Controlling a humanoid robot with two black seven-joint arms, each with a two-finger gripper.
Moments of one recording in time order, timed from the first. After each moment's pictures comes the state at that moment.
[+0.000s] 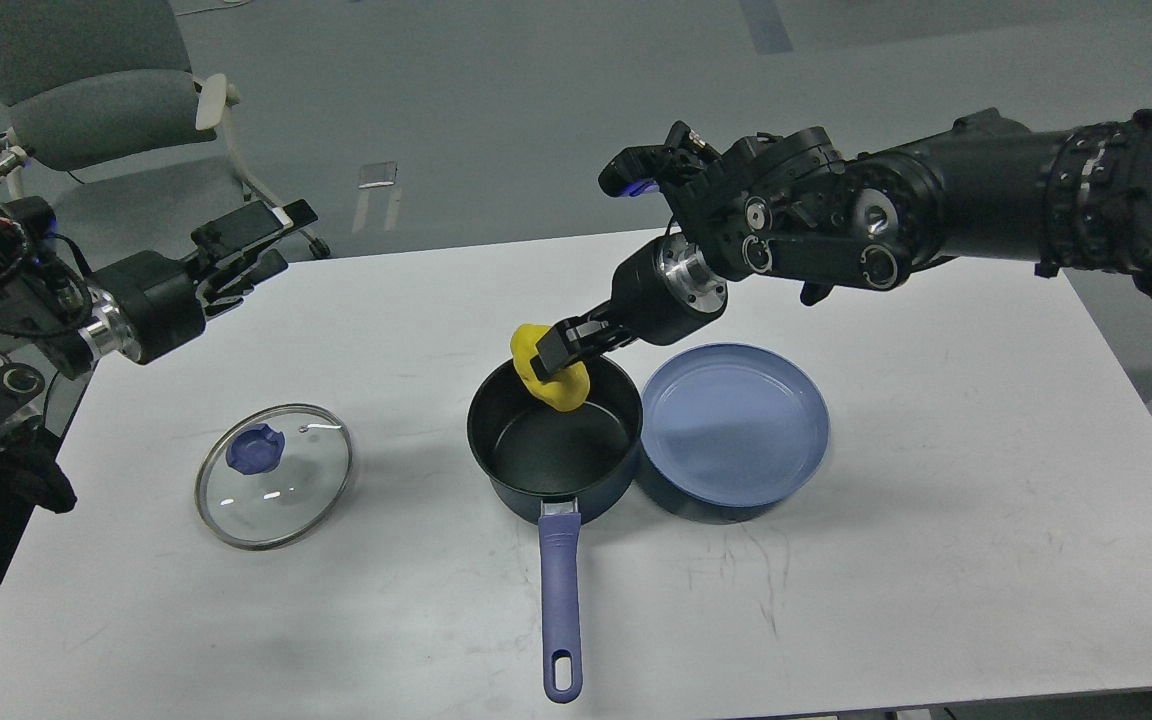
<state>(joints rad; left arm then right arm) -0.96 0.83 -0.24 -1.02 0.84 -0.29 -0.49 1.64 0.00 -0.69 0.82 -0.53 0.49 0.38</state>
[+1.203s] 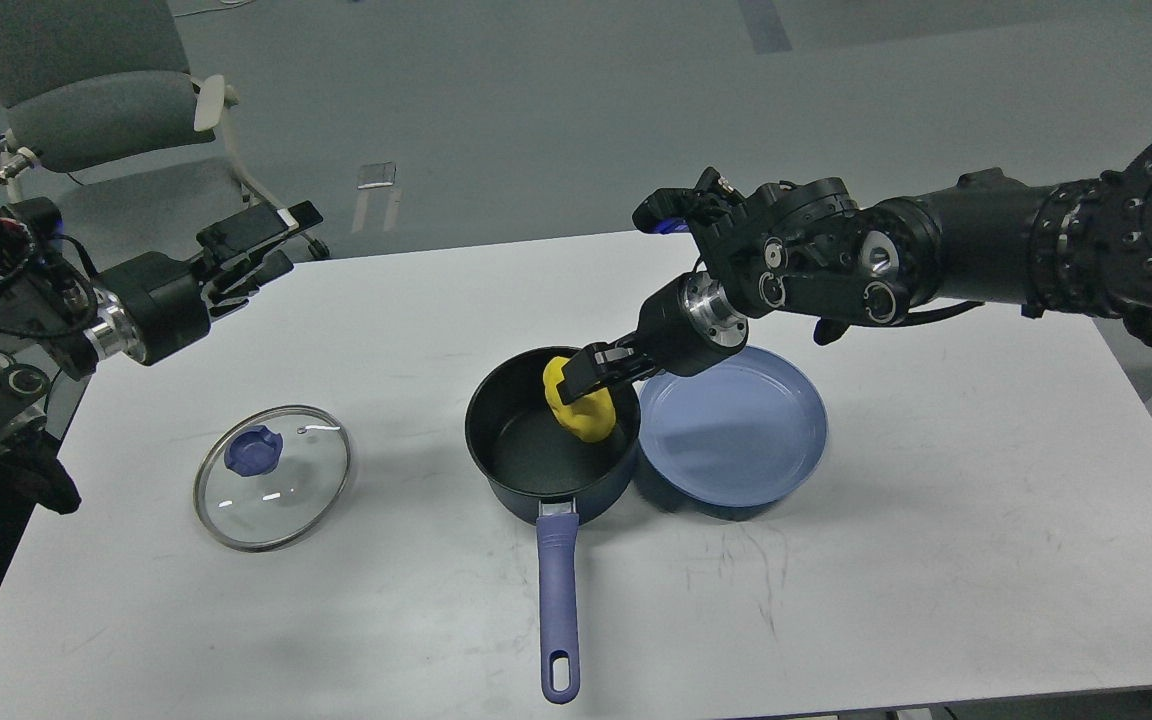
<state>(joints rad) -0.96 0.82 -0.23 -1.02 0.84 -0.29 -0.49 1.54 0.00 -0.72 0.79 -0.51 0.49 0.37</state>
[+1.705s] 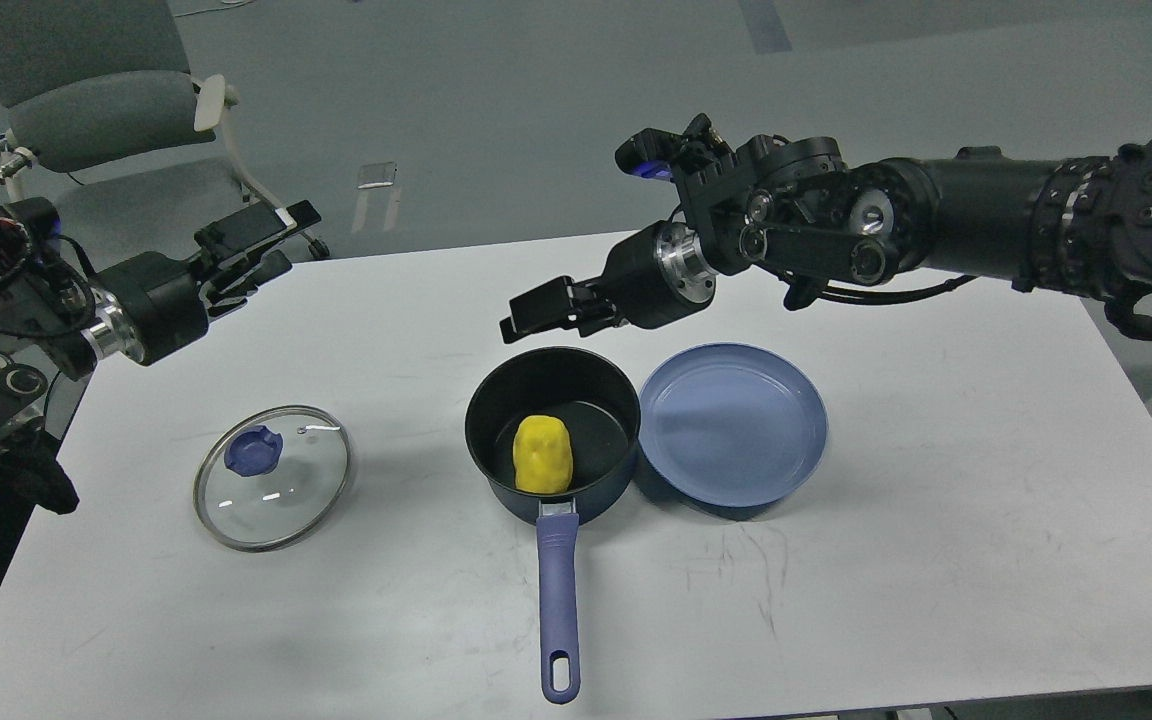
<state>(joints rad) -0.96 0.82 -0.24 -1.02 0.84 -0.29 -0.49 1.56 0.00 -0.56 0.73 -0.47 0.49 0.37</state>
